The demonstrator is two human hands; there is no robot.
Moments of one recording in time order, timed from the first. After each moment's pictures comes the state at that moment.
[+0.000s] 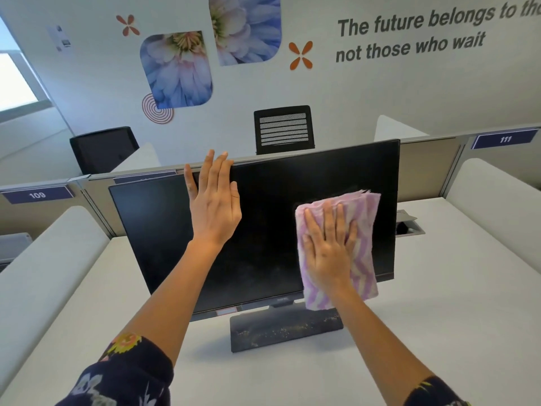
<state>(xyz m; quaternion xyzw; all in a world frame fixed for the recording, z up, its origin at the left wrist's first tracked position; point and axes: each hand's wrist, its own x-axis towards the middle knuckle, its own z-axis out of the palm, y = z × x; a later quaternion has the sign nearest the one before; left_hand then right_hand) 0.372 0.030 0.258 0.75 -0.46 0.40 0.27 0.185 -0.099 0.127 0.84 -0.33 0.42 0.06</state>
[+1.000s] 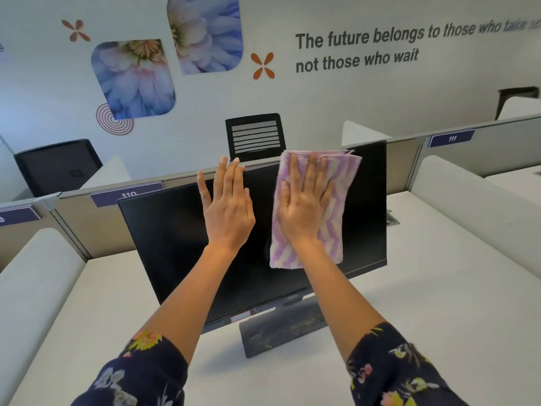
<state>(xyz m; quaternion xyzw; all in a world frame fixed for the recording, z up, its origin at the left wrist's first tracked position) 0.378 0.037 0.258 0.74 -0.49 0.37 0.27 0.269 -0.064 0.231 0.76 -0.44 0.48 0.01</state>
